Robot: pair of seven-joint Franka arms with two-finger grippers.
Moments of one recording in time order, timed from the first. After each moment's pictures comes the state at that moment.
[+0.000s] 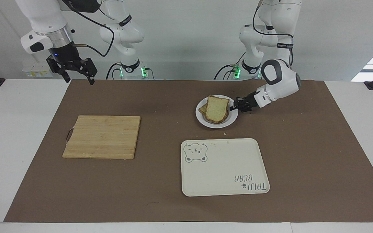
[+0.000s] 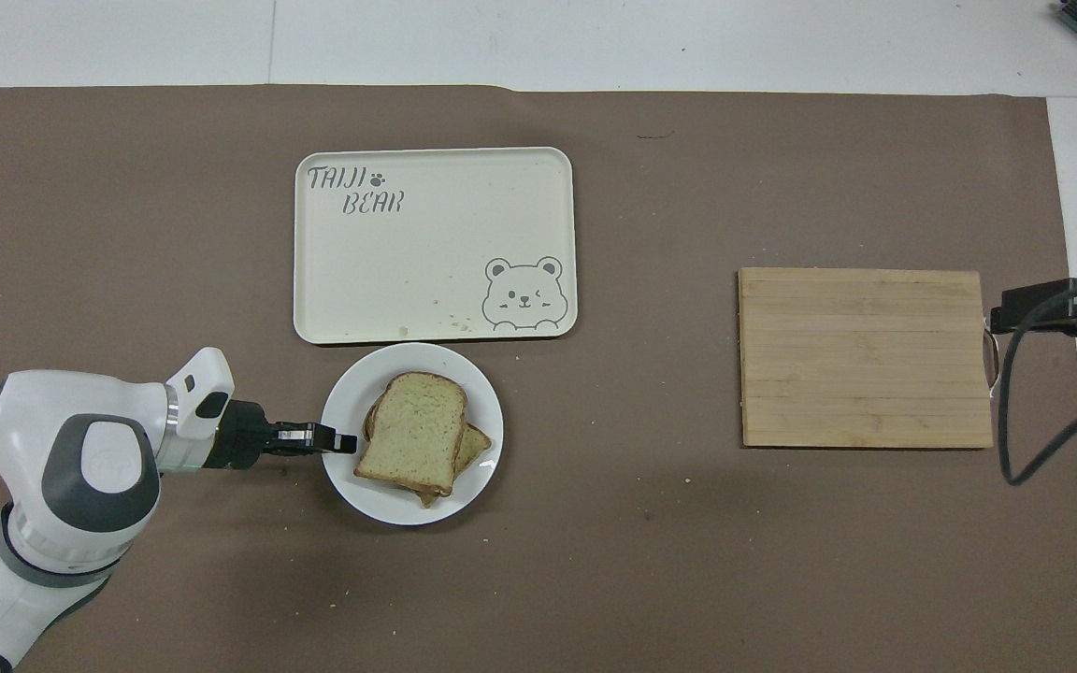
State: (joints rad) left arm -0.19 0.01 0.08 -2.39 -0.94 2.10 0.54; right arm -0.01 -0.10 -0.02 -1.66 -0.01 1.61 0.10
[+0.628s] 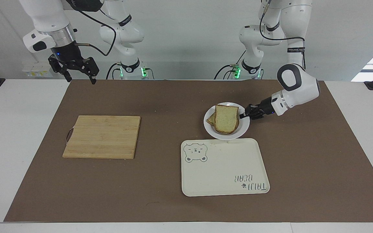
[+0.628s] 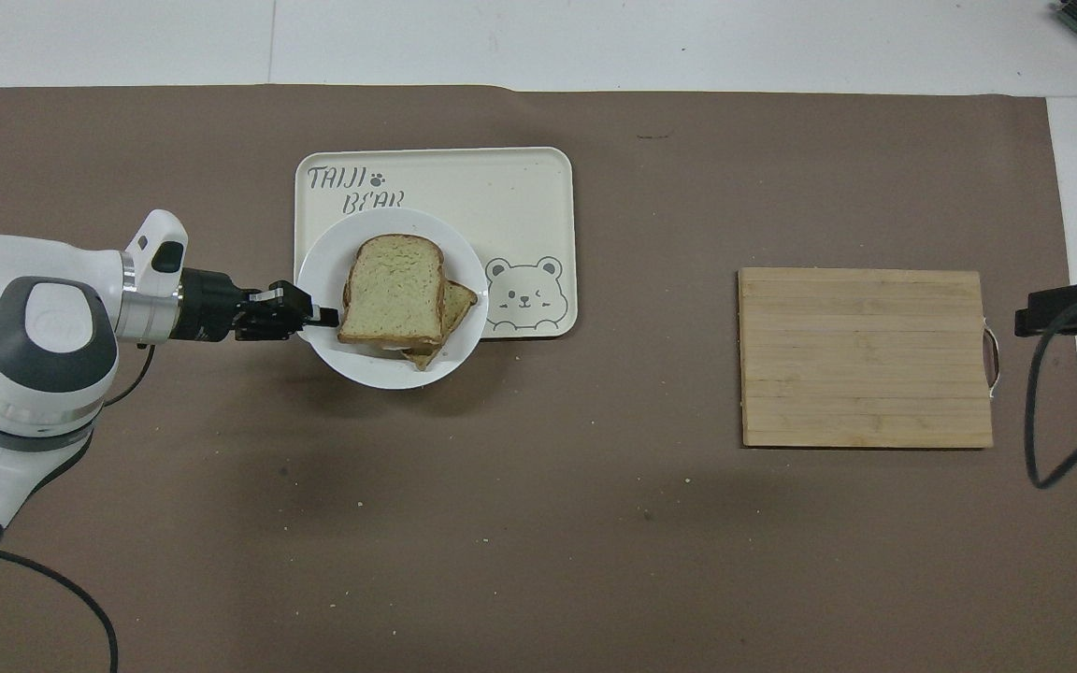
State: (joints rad) left arm -0.13 0.25 0.05 -1.97 -0.96 2.04 0.31; right arm -0.01 -0.11 -0.04 -1.66 -0.02 1.61 0.09
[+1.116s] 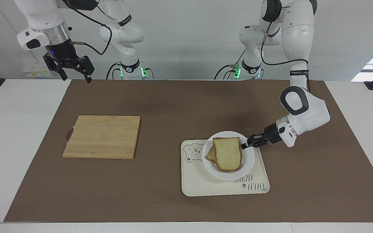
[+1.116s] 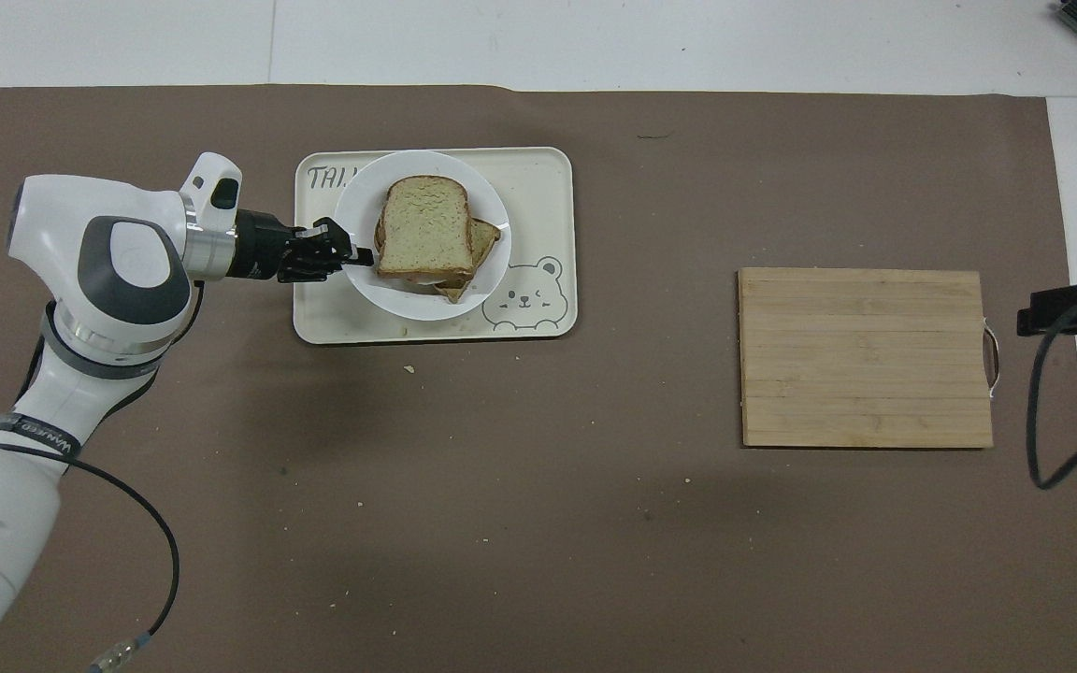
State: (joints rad) left arm -0.13 0.49 -0.02 -1.73 -0.96 2.17 0.25; right arm -0.02 -0.11 -0.04 -1.66 -0.02 1.61 0.09
